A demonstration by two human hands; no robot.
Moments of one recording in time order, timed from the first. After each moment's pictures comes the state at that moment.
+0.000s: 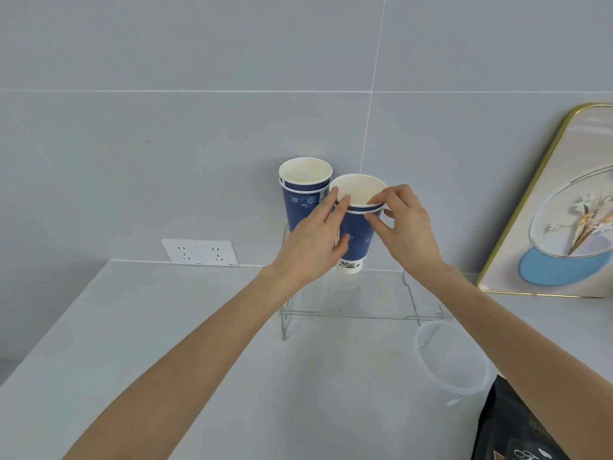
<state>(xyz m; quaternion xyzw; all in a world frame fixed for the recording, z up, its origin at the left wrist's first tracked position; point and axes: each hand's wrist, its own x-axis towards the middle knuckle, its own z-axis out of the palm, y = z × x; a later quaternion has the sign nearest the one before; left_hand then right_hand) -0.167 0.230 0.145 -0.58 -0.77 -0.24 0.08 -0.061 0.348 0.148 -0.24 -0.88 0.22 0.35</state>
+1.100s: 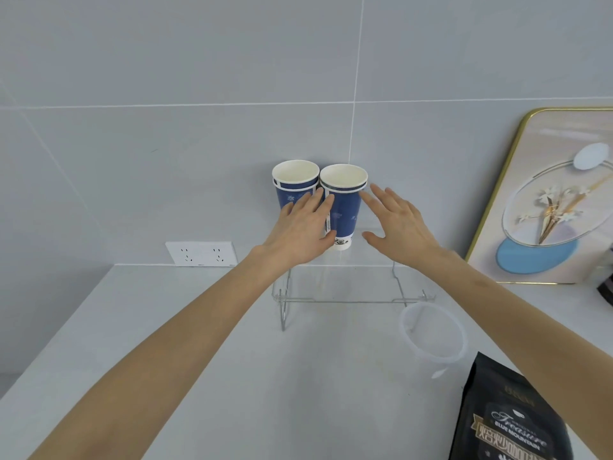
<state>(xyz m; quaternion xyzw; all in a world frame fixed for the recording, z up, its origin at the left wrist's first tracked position) -0.157 0.210 0.176 -0.58 -0.80 -0.13 0.07 -0.030 0.342 0.160 -0.25 -0.96 0.06 0.15</state>
